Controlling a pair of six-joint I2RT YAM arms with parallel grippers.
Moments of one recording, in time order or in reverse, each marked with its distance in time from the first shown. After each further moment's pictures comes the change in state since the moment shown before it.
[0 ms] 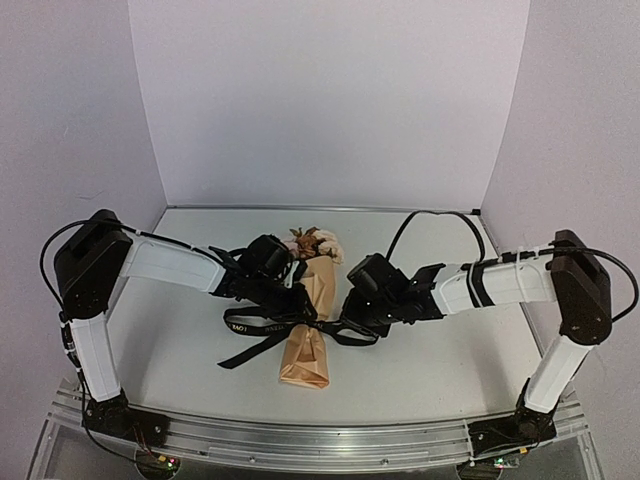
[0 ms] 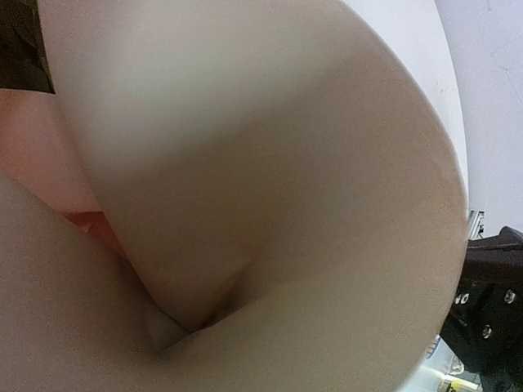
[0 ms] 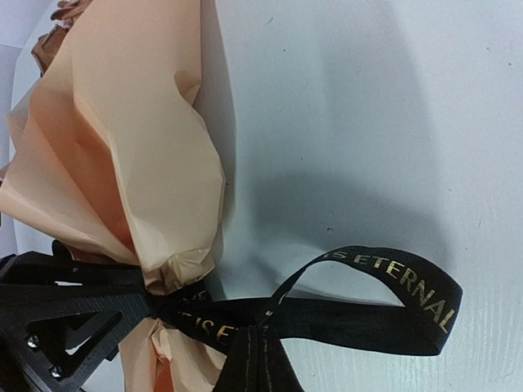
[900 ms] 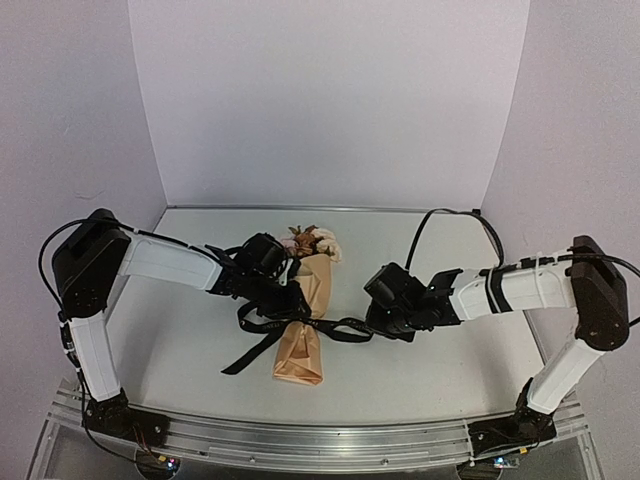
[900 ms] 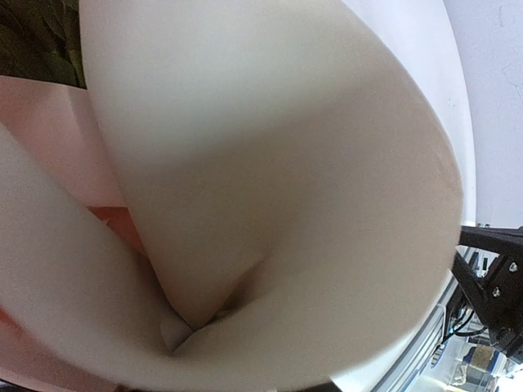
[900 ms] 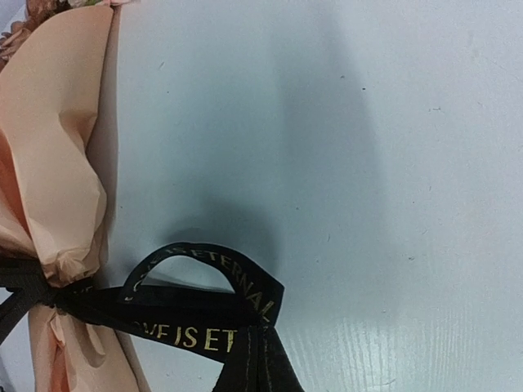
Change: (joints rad) left arm 0.028 -0.006 -0.012 -0.007 -0.023 0.005; right arm -0.013 -0.103 -0.113 -0.103 0.143 -0.054
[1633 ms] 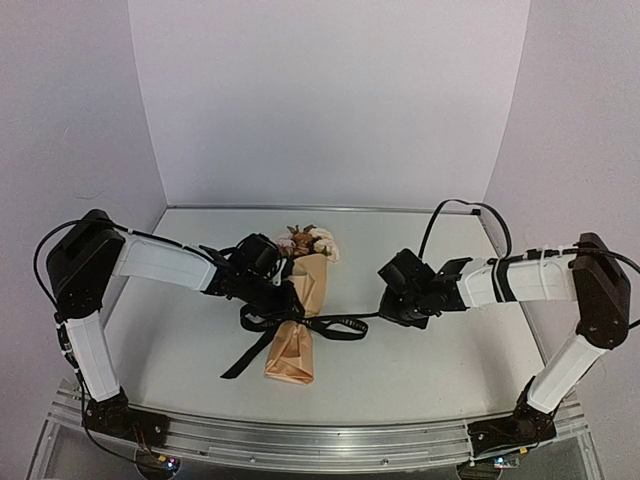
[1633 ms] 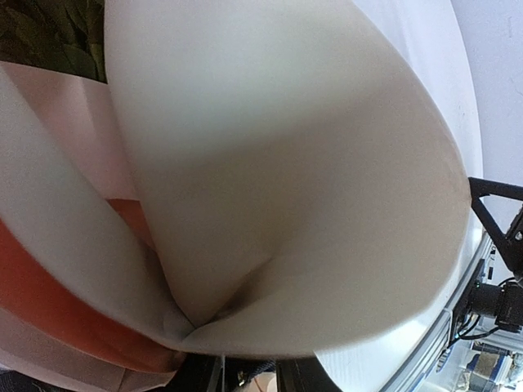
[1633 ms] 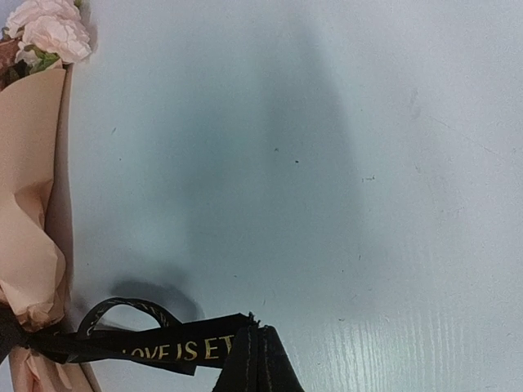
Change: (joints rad) left arm 0.015 -0.030 -0.038 -0.001 -0.024 0.001; right arm -0.112 -0.013 0.008 -0.042 0.022 -0.084
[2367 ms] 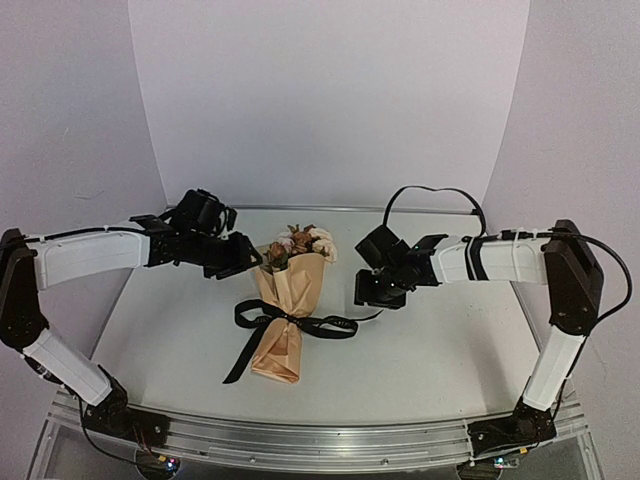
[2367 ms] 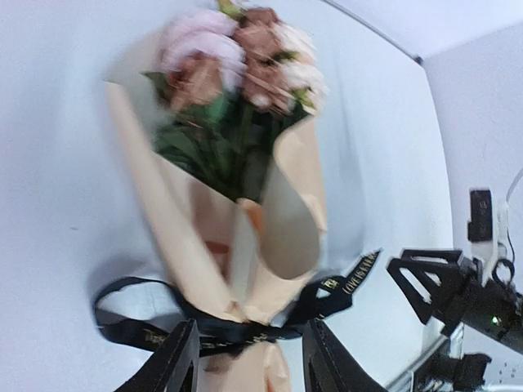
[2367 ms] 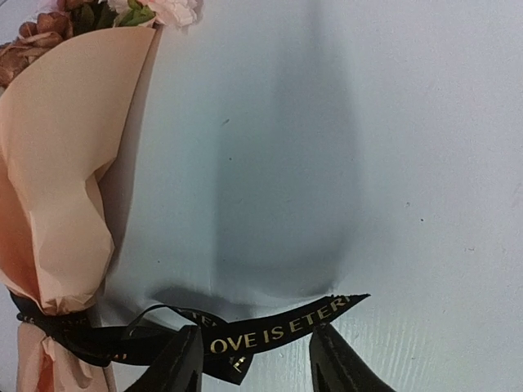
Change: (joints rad) left arm 0.155 -0.355 -0.015 -0.198 -0.141 -0.032; right arm -0.012 0.174 0.283 -0.086 -0.123 -0.252
